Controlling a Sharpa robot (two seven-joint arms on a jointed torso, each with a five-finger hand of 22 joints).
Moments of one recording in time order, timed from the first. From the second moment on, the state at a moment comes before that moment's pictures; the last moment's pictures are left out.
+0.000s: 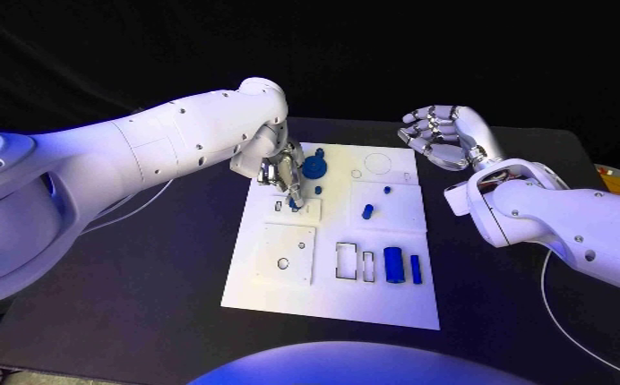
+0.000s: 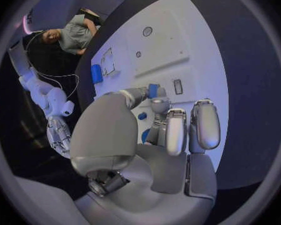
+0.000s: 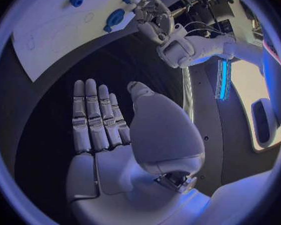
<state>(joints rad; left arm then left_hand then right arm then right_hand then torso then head) 1.35 -0.42 -0.07 1.07 -0.93 0.76 -0.64 1.26 -0.19 0.65 0.21 0.15 0.84 0.08 0.68 0.72 1.25 0.00 1.15 0.83 1.47 -0.06 1.51 1.31 0.07 1.36 0.05 1.44 1.26 1.18 -0.91 -0.13 1.59 -0.81 -0.78 0.25 1.34 -0.09 0.16 0.29 0.43 0.76 0.20 0.30 0.36 0.94 0.17 0.36 0.18 1.04 0.12 0.23 0.40 0.18 0.92 0.23 0.12 0.49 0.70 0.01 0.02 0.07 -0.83</state>
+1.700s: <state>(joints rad) 1.35 -0.43 -0.08 1.08 -0.91 0.78 -0.64 1.22 -0.15 0.66 0.22 0.17 0.87 0.08 0.66 0.73 1.27 -0.01 1.18 0.86 1.47 -0.06 1.51 1.31 0.07 1.36 0.05 1.45 1.28 1.18 -0.91 -0.13 1.59 -0.81 -0.78 0.25 1.35 -0.10 0.17 0.29 0.46 0.76 0.20 0.31 0.36 0.94 0.17 0.36 0.16 1.04 0.13 0.22 0.38 0.18 0.92 0.23 0.11 0.47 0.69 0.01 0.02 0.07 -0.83</state>
